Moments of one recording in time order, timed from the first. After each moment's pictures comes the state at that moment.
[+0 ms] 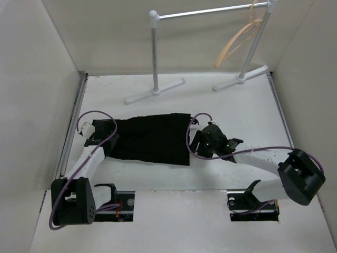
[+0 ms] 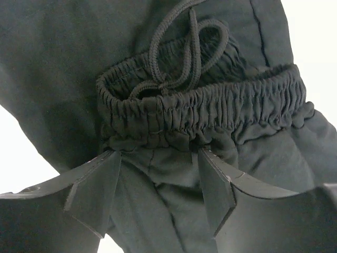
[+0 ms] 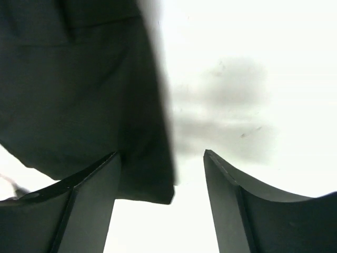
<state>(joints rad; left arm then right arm) -0.02 1.12 0.53 -0.36 -0.32 -1.00 0.73 1.33 0.64 -0.15 0.04 0.97</state>
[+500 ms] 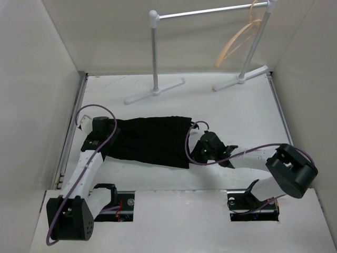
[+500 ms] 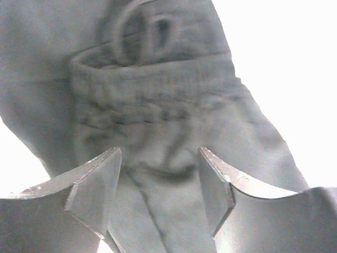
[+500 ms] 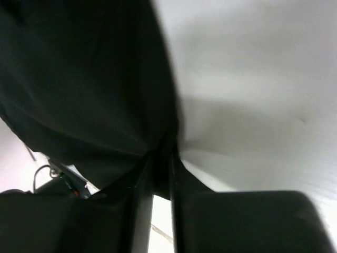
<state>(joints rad) -0.02 1.00 0.57 -0.40 -0.28 -0.98 0.77 1.44 0.52 0.09 -0.14 1.13</state>
